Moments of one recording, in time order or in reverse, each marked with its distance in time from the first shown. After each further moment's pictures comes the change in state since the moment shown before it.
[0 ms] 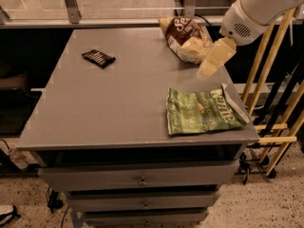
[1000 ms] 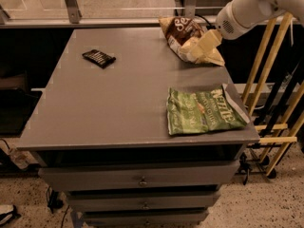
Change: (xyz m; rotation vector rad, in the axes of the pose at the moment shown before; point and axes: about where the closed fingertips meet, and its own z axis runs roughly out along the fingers) arm -0.020 -0.097 0.053 0.161 -0.165 0.193
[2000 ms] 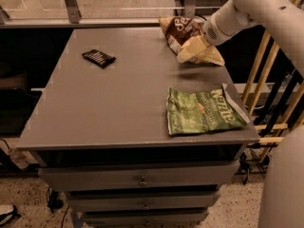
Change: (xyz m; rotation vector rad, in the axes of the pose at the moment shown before) arm -0.003 -0.014 0.070 -0.021 0.013 0.083
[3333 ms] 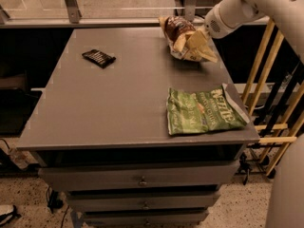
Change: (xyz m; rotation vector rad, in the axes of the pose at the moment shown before) arm -0.021 0.006 -0.022 -0.019 -0.058 -0.053
